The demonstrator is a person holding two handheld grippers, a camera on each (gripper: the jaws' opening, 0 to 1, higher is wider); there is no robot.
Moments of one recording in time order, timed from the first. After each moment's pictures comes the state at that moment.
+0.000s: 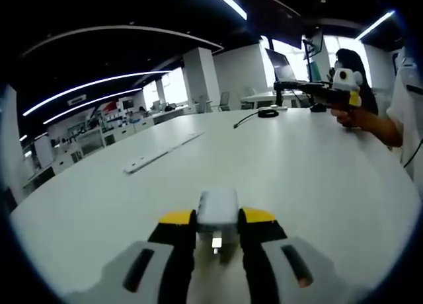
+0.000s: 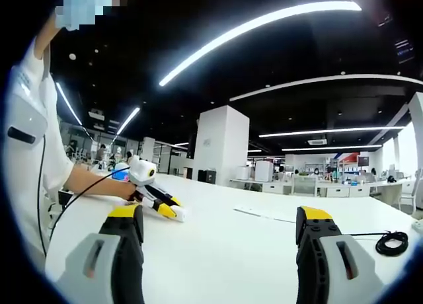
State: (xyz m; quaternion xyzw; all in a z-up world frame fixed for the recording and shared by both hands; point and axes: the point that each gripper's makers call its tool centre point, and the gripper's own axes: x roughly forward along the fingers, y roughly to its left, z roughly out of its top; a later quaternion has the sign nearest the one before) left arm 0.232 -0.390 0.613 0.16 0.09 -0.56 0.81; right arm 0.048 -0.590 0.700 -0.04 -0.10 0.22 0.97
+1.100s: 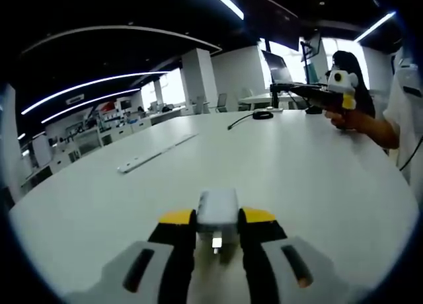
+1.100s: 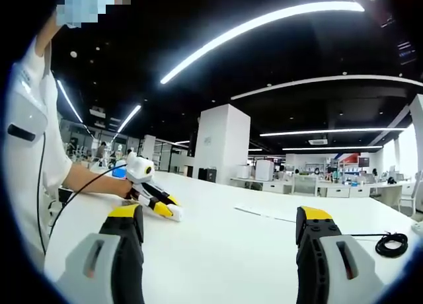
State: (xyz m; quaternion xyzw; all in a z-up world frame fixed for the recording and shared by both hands) left arm 0.217 -0.392 0.613 0.15 0.09 -0.57 0.80; right arm 0.049 -0.589 0.699 -0.04 -0.09 0.22 0.97
